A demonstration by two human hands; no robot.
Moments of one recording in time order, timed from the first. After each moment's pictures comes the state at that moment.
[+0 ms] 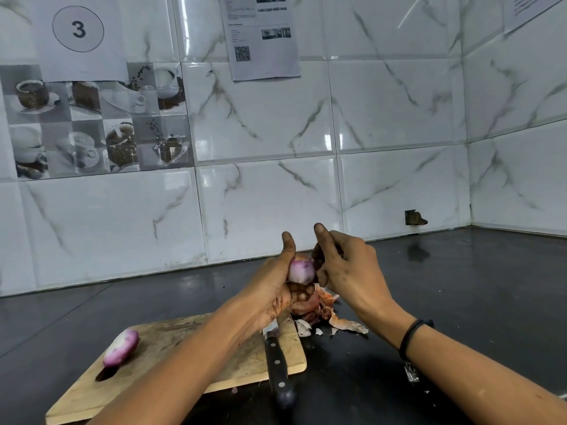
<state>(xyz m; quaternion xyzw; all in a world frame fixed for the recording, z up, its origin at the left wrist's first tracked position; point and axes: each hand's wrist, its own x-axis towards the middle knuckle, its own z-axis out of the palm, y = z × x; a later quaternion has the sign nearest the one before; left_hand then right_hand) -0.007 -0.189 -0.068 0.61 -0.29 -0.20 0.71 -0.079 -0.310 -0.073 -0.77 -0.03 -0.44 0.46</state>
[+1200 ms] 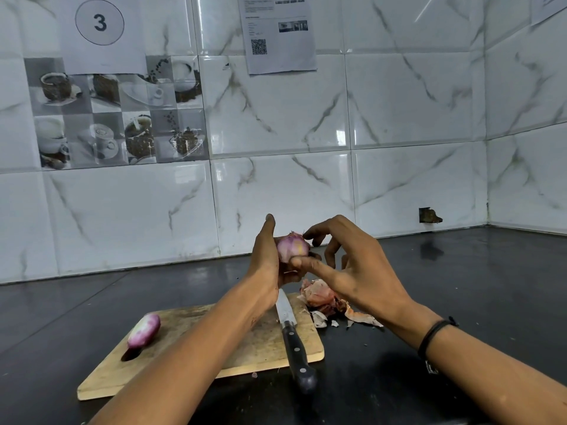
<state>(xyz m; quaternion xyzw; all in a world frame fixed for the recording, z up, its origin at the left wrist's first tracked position) -0.004 -0.175 -0.049 0.58 -0.16 -0.13 0.79 -0.087 -0.303 -0.073 -0.82 -0.17 -0.48 0.27</state>
